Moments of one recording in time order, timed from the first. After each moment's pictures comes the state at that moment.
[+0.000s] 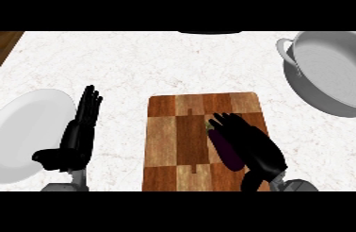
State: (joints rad) left arm -0.01 0.10 -0.09 -1.55 0.06 0.18 -0.14; right arm -0.09 -0.26 0.44 -1.67 1.00 0.29 0.05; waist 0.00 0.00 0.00
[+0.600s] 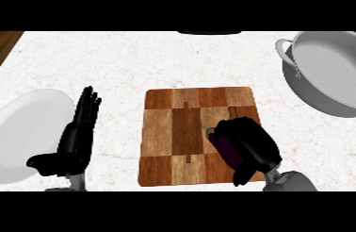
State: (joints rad) left arm 0.02 0.08 -0.09 -1.62 0.04 0.18 -0.10; right arm -0.13 -0.22 0.40 -1.58 1.08 0.13 -0.10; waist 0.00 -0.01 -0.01
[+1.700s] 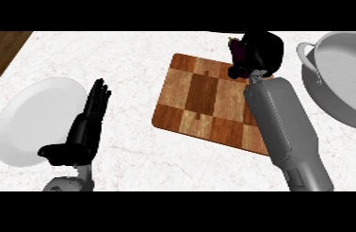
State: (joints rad) left arm -0.06 0.07 -0.10 -1.57 0.03 0.14 -0.10; right arm -0.82 -0.06 -0.06 -1.00 1.30 -0.06 0.62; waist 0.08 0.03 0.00
